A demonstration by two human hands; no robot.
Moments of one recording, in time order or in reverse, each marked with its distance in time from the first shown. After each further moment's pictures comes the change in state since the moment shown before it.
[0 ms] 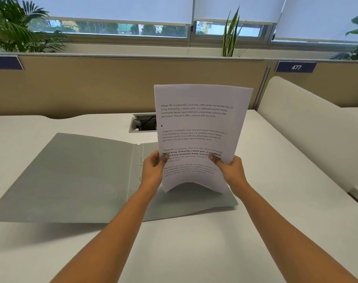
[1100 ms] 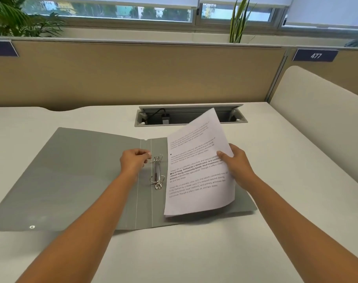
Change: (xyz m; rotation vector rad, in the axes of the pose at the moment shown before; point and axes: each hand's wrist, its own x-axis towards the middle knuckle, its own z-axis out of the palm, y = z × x) left_hand 0.082 -0.028 -0.081 0.328 0.195 -0.228; right_hand 0.023 -0.006 0.031 -0.238 -0.070 0.106
